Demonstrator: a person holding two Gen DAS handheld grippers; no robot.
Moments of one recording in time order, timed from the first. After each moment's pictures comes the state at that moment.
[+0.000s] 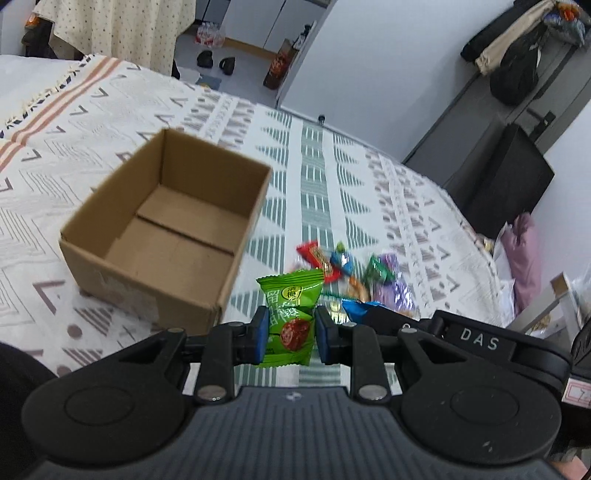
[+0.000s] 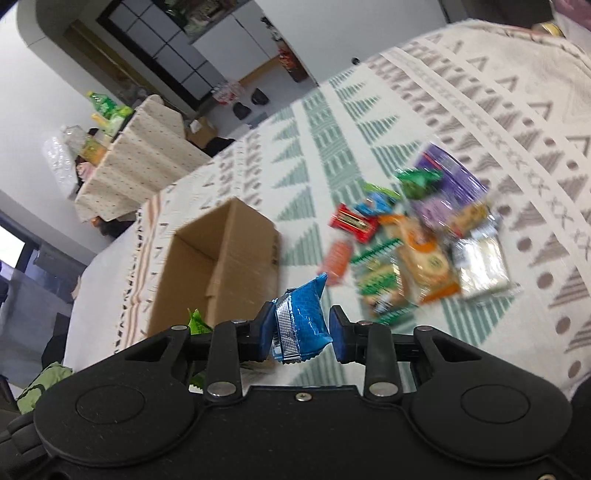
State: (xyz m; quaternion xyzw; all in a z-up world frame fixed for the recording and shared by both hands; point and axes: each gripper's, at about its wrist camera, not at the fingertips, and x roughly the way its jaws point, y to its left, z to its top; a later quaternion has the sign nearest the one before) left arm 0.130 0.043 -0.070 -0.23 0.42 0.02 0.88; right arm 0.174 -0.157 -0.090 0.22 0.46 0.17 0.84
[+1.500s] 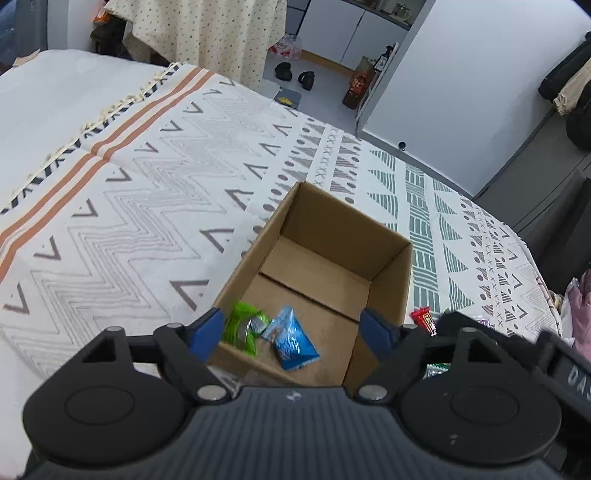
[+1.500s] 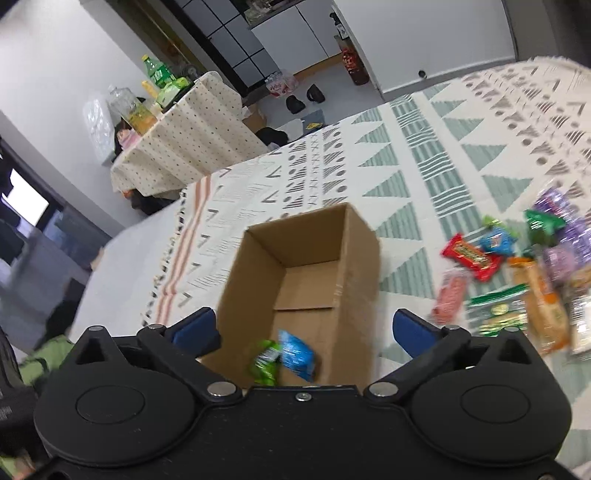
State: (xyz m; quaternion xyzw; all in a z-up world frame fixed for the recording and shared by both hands) left arm 0.152 0.154 -0.071 -0.24 0.43 0.13 0.86; right arm 0.200 -0.058 -0.078 0.17 0.45 0.23 0.85
